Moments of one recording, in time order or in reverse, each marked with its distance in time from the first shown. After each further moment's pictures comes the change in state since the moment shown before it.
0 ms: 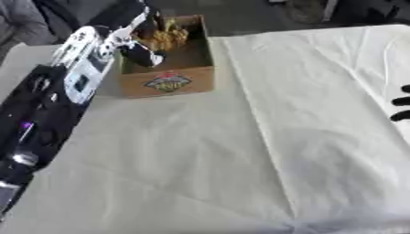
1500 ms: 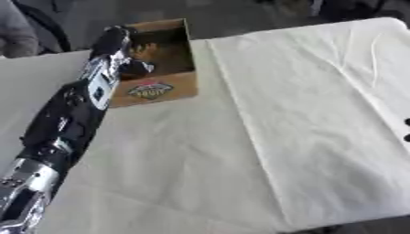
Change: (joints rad) left arm -0.041 -0.044 0.207 0.339 0.033 0.031 0.353; right arm -0.014 0.000 0.028 0.001 0.002 0.007 0.032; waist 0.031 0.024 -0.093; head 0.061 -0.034
